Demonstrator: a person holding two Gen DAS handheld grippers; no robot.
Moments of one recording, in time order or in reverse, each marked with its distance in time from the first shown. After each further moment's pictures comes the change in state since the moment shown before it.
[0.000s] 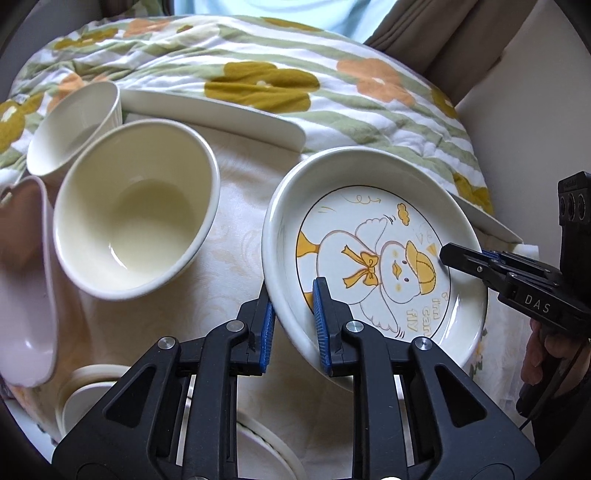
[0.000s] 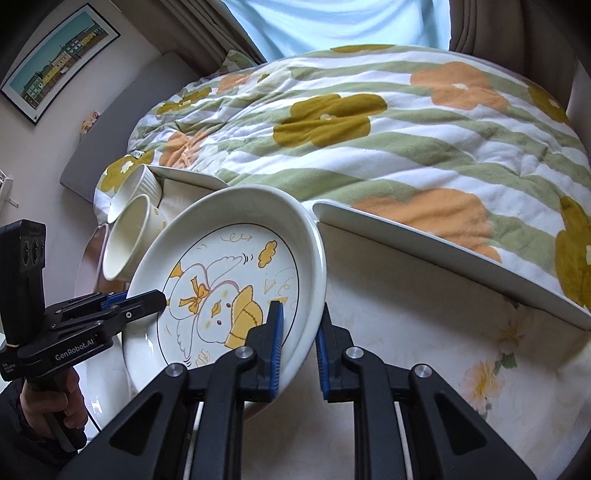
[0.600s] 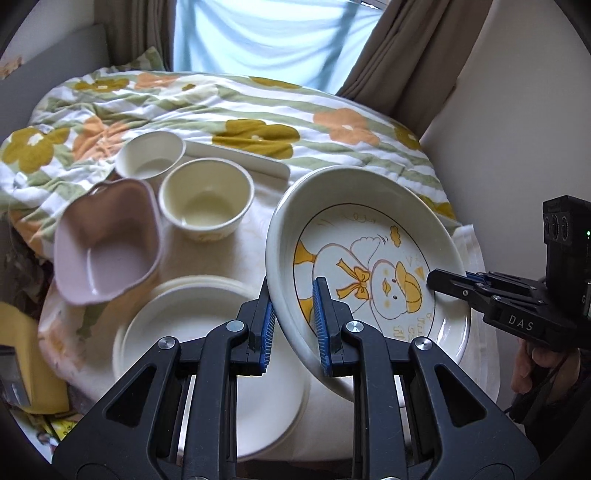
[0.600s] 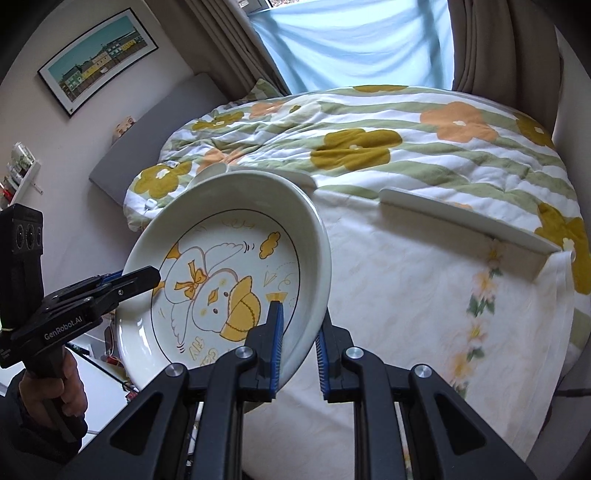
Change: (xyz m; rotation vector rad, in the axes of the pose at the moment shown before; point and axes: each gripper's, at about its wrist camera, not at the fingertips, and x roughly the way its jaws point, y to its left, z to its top) left arm -0.148 0.017 -0.093 0.067 -0.200 -0.033; right arm -0.092 0.100 -0.090 -0.044 -0.123 0.005
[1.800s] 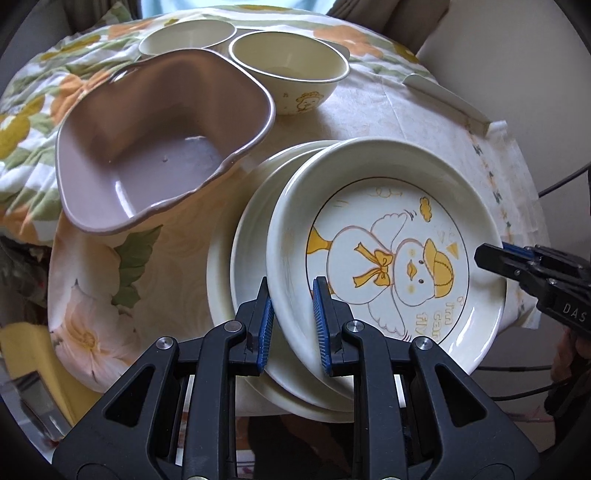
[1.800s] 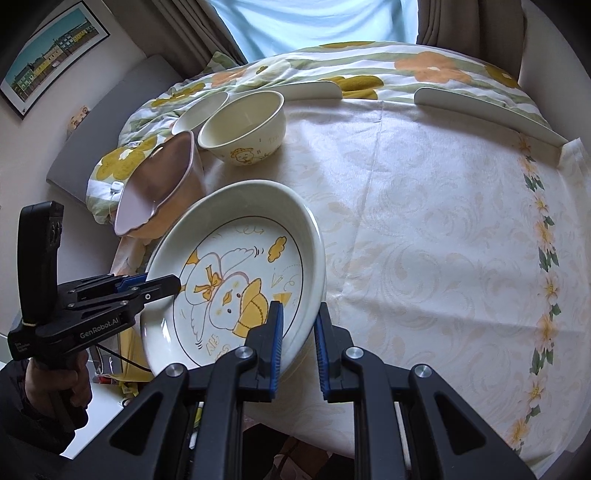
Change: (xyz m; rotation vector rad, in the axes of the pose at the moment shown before) left arm 0.056 0.131 -0.060 0.165 0.280 -0.041; right arm 0.081 0.098 -0.068 0.175 0.085 -0.162
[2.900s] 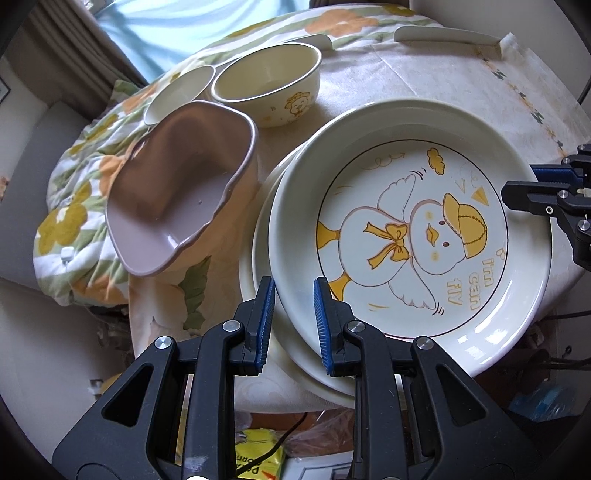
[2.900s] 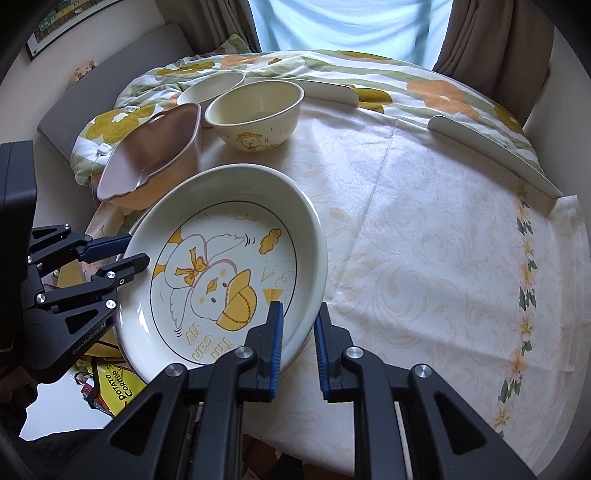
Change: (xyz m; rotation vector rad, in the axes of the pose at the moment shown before) left arm 0.000 -0.046 -0.006 0.295 -0.010 0.371; right arm 0.009 0.024 0.000 -0.170 0.009 -0.139
